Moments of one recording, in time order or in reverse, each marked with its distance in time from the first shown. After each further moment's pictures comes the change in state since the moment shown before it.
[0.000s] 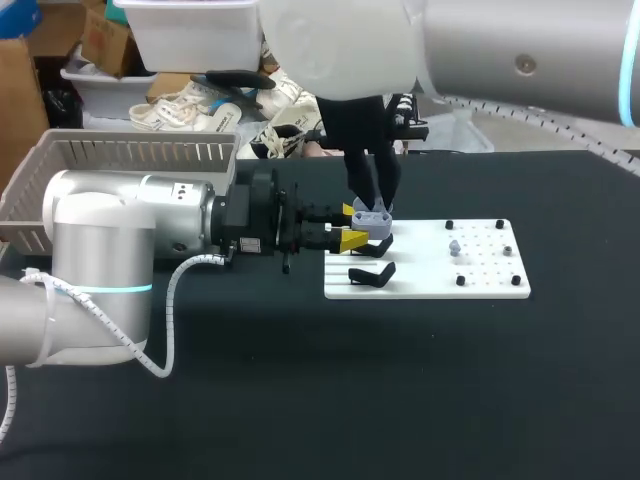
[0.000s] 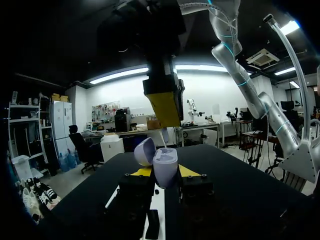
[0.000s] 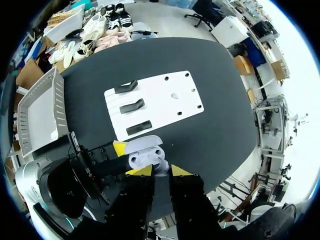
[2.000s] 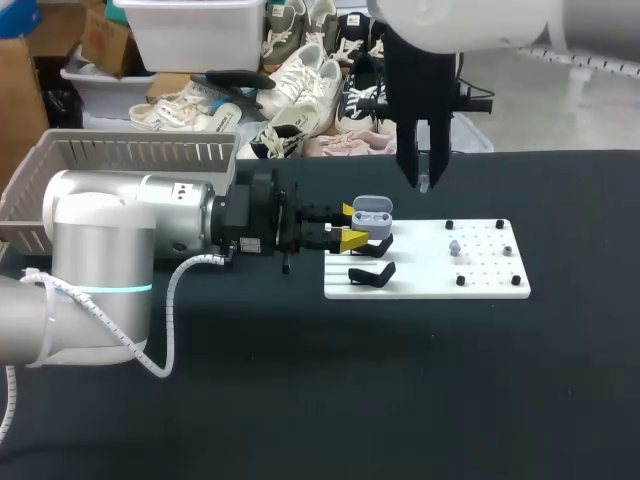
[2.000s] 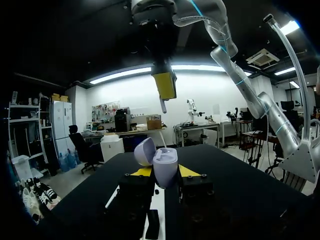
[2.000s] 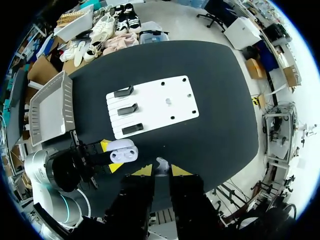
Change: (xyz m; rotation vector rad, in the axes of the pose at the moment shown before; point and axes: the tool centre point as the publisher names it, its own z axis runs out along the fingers) left arm 0.000 0.000 0.000 0.000 0.000 0.000; right arm -0.012 -0.053 -0.026 -0.098 0.012 -0.067
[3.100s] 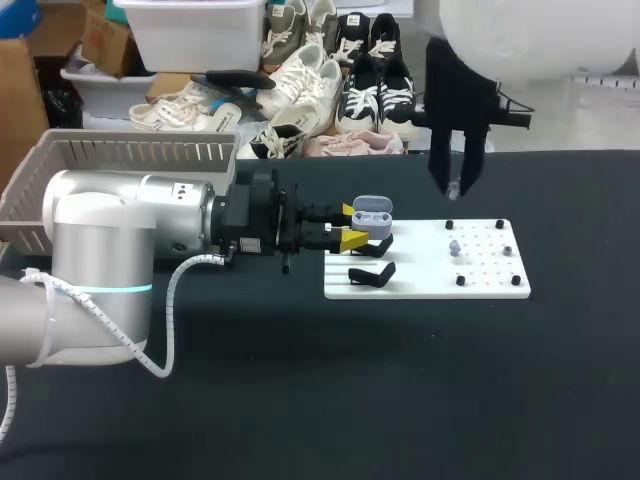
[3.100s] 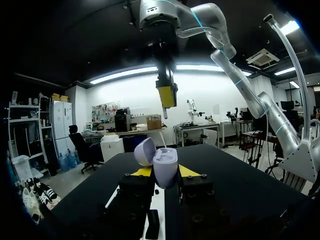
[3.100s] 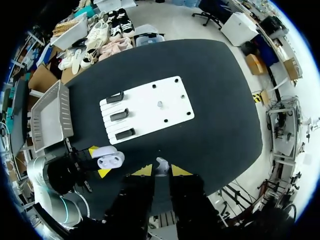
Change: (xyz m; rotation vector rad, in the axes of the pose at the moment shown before) left arm 0.000 0.000 0.000 0.000 0.000 0.000; right arm -0.008 -0.026 0.012 -0.059 -0.011 0.035
